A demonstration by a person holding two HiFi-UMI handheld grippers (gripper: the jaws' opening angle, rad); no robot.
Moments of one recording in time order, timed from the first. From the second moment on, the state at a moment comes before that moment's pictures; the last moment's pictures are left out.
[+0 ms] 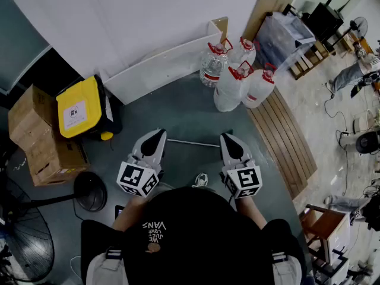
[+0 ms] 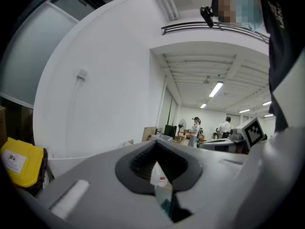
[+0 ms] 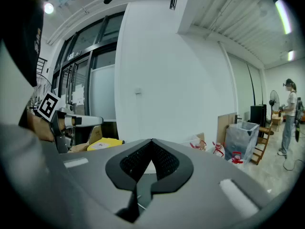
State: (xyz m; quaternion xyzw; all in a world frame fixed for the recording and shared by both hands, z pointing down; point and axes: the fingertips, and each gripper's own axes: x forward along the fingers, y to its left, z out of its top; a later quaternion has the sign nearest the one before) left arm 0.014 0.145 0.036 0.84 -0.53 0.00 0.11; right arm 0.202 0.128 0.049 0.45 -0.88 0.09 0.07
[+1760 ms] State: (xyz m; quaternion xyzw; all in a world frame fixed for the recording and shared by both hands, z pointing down) left arm -0.055 0.079 0.583 0.67 -0.56 0.08 0.48; right arm 0.172 0.069 0.566 0.28 -0.83 0.12 0.47
